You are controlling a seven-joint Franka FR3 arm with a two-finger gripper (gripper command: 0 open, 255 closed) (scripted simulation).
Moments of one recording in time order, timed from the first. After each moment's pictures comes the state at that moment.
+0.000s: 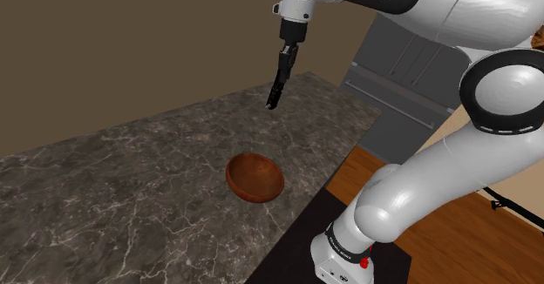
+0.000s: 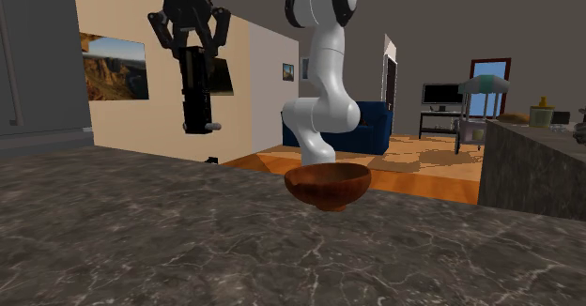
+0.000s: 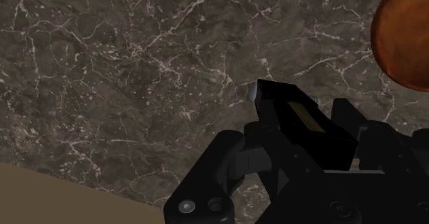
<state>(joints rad) -0.01 -0.26 -0.07 -1.88 -0.06 1.47 -0.45</state>
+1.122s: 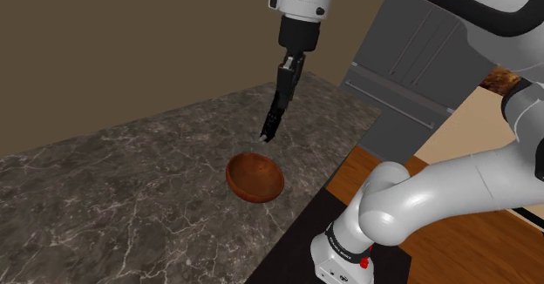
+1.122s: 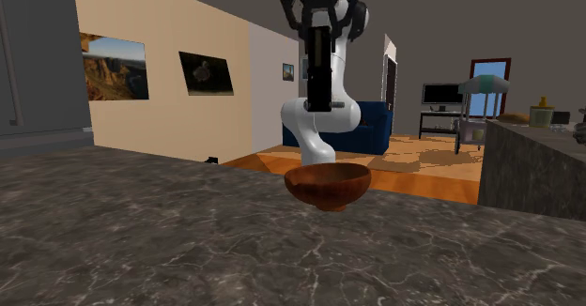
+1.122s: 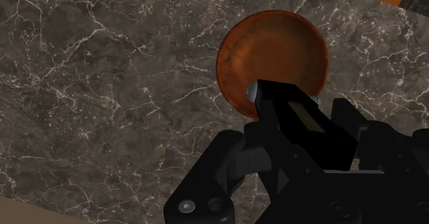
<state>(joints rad) 0.11 -0.56 0.18 -2.03 0.11 1.33 -0.09</state>
